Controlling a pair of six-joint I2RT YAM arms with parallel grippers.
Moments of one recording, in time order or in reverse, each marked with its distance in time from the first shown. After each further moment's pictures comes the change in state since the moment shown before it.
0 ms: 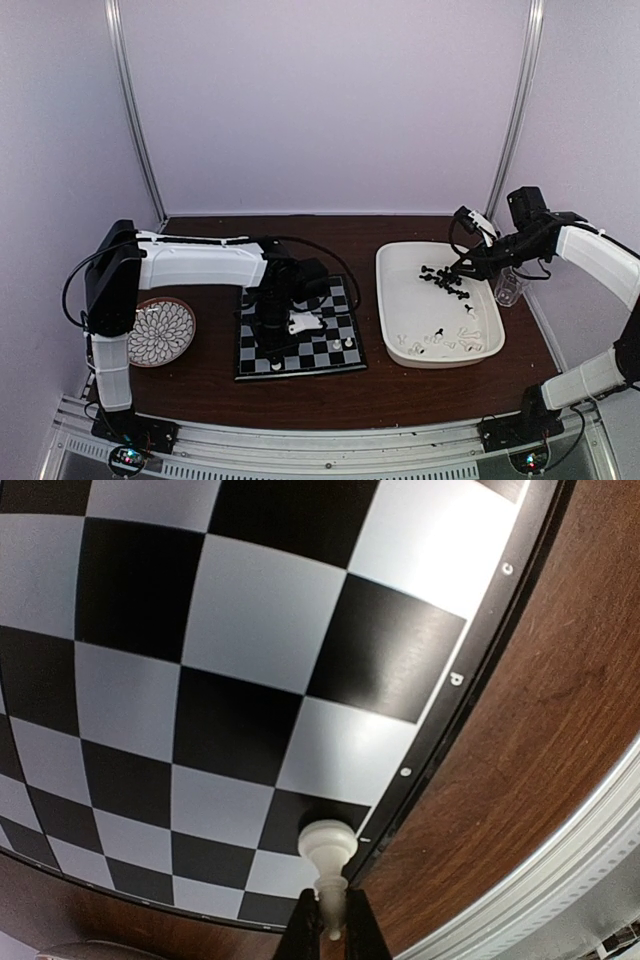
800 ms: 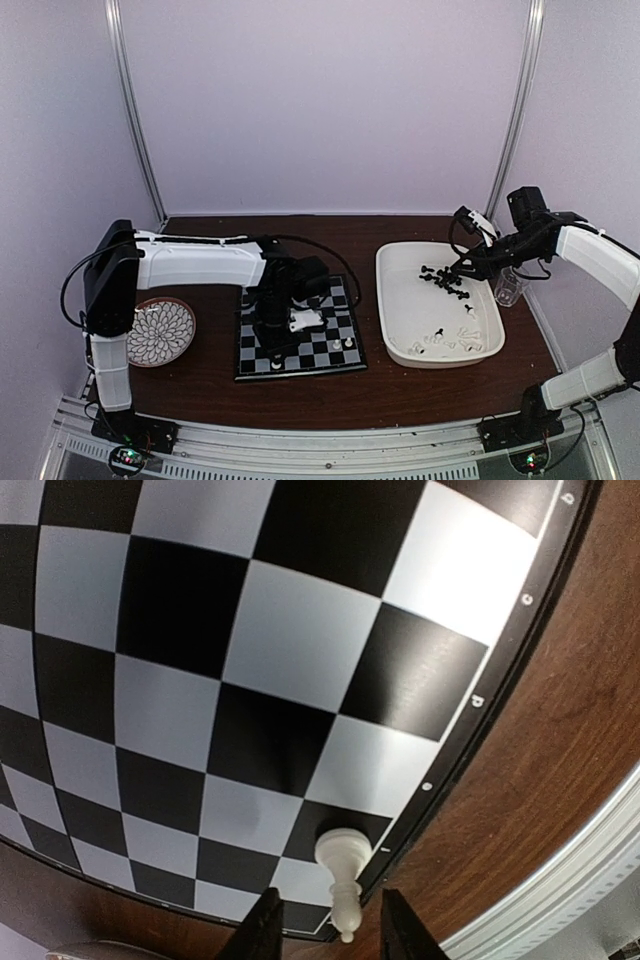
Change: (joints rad) left arm -0.001 -0.005 0.000 0.023 -0.037 -0.003; right arm 0.000 0.000 0.000 0.000 0.000 0.000
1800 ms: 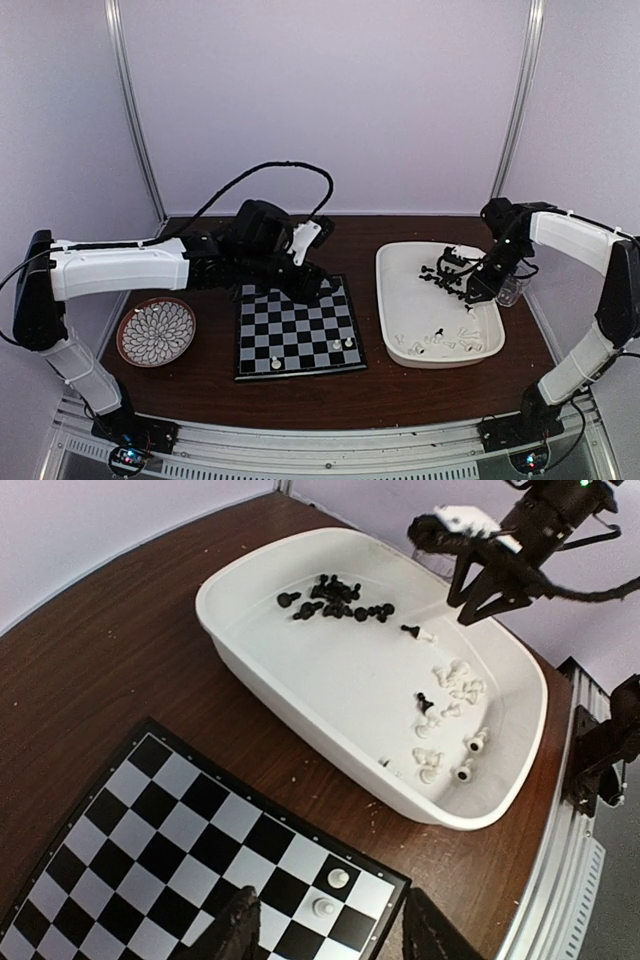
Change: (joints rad) left arm 0.054 -0.404 -0.330 0.981 0.119 -0.303; right arm 0.058 0.211 0.117 -0.292 0.428 -0.218
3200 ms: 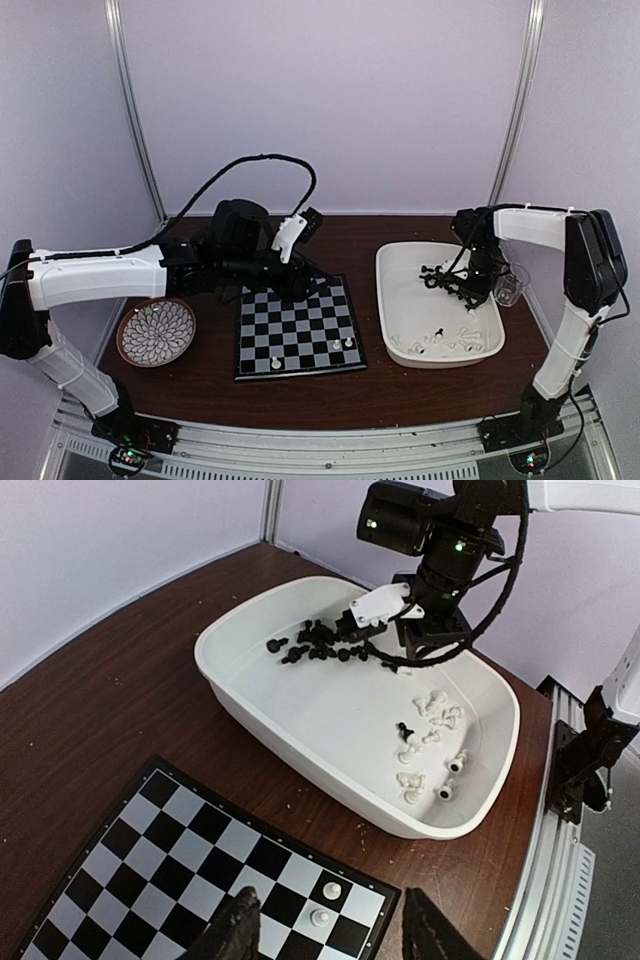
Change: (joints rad) left arm 0.000 -0.114 -0.101 0.122 0.021 0.037; right arm 0.089 0.284 0.121 -0.045 0.397 0.037
